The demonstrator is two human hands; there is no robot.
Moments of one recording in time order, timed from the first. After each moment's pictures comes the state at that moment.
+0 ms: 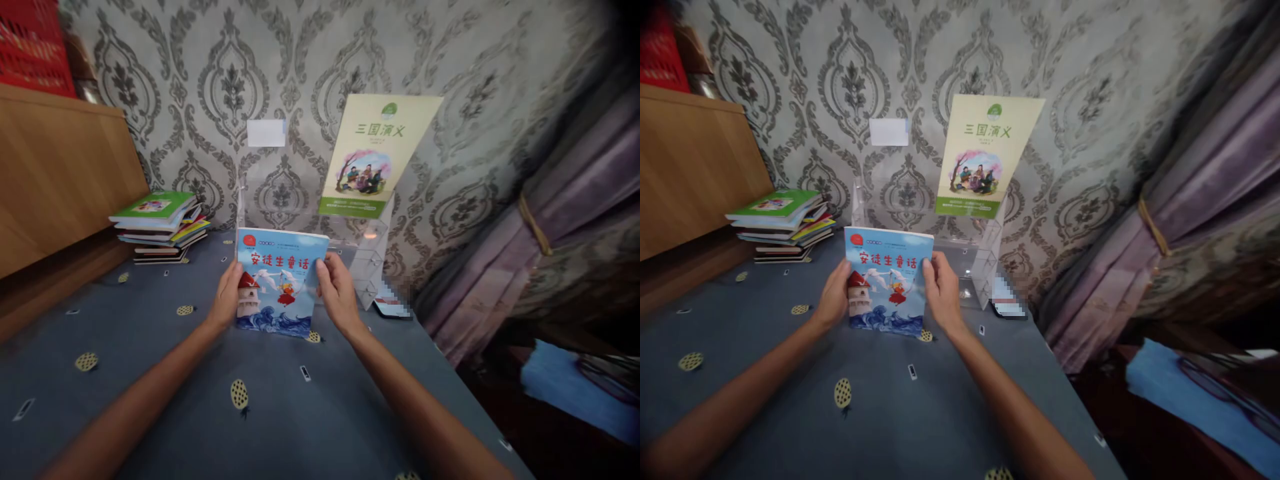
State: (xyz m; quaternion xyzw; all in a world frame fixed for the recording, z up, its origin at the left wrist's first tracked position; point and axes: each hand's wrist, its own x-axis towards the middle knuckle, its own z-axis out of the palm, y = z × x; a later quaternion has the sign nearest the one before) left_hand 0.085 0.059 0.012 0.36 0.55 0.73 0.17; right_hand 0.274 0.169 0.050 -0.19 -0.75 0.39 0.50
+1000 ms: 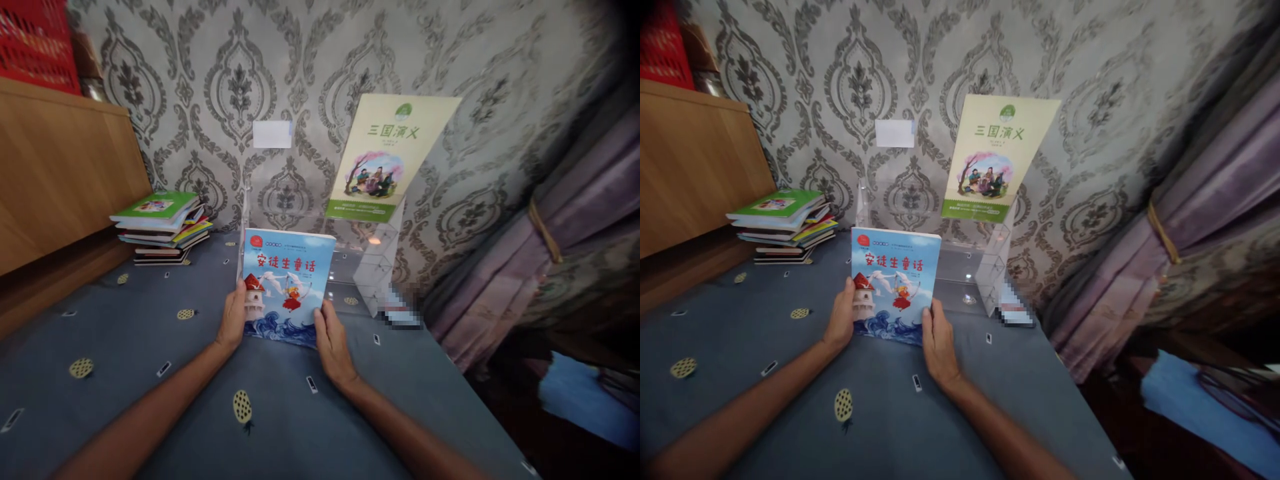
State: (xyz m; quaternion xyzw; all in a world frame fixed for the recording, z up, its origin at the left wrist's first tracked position) left_hand 0.098 0.057 -0.018 0.27 0.58 0.73 0.25; right_hand 0.283 0.139 -0.028 -0.28 -0.77 0.36 0.44
